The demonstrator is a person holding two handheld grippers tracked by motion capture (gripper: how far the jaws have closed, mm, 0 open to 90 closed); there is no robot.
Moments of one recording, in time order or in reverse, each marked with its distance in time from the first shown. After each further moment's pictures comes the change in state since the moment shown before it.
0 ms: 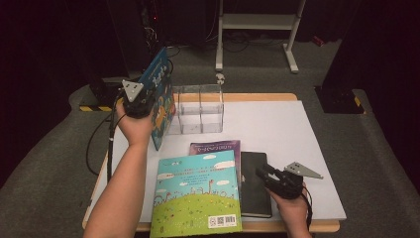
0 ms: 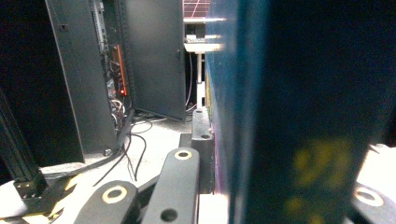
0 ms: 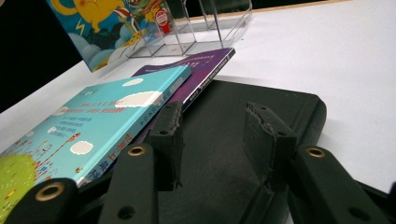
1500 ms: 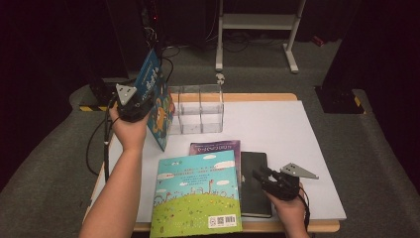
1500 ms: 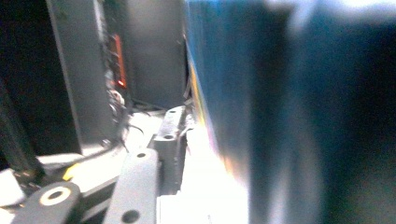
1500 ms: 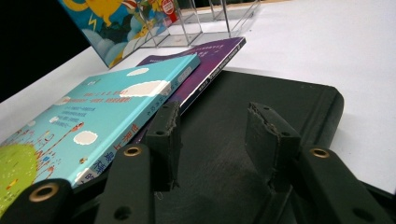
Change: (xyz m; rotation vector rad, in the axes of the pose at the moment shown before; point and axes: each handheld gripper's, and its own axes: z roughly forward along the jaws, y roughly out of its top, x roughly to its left) left arm 0.017 -0.007 -0.006 0.040 -0.029 -0.034; right arm 0.005 -0.004 0.005 0.028 0.008 -0.023
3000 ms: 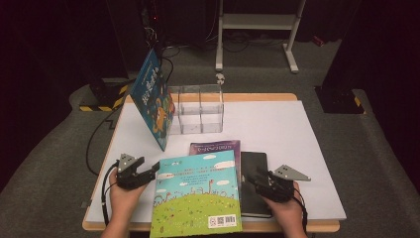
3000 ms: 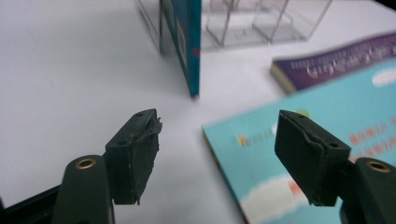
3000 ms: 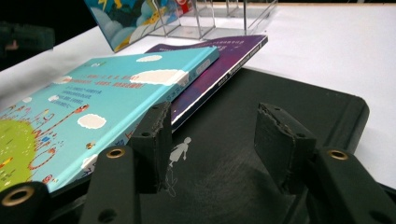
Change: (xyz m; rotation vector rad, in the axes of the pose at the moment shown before) left arm -0.003 -0.167 -0.104 0.380 -0.198 -0.048; right arm 0.013 -0.003 0.007 0.018 0.003 -0.113
